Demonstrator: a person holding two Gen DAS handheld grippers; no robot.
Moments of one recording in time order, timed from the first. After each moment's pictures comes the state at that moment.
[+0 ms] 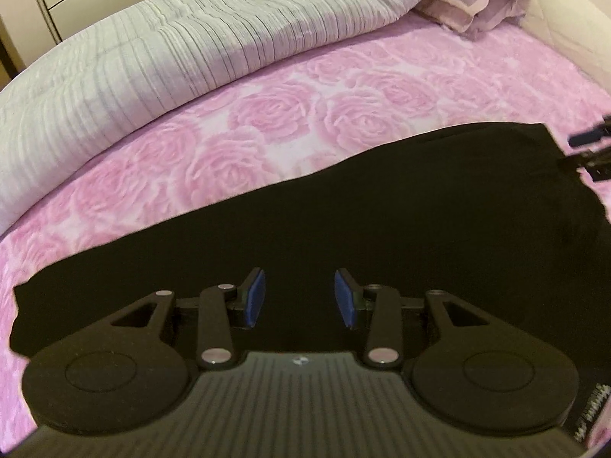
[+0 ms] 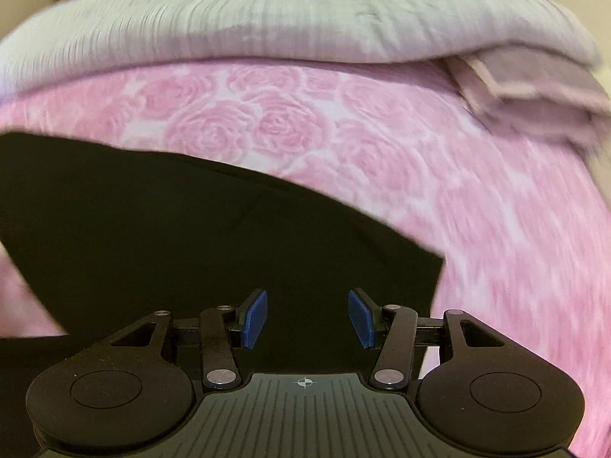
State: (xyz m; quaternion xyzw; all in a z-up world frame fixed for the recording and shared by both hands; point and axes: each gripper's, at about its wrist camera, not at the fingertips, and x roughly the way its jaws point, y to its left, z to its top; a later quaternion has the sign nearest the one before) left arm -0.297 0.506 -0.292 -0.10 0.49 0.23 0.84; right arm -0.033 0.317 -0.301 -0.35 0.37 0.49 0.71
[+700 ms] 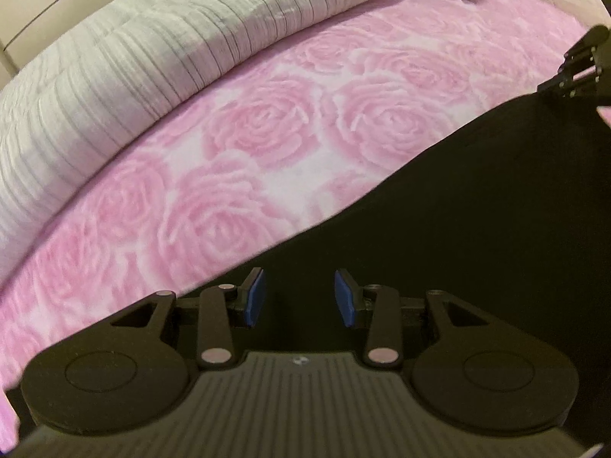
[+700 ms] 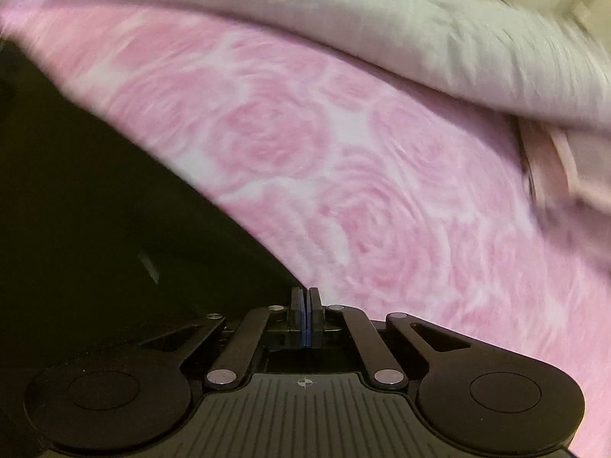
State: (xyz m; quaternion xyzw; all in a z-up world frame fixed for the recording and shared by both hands) left arm -0.221 0.576 -0.350 -0.01 0.52 0.18 0.83; right arm 0.066 0.395 -0.378 -0.44 0.32 0.56 0.63
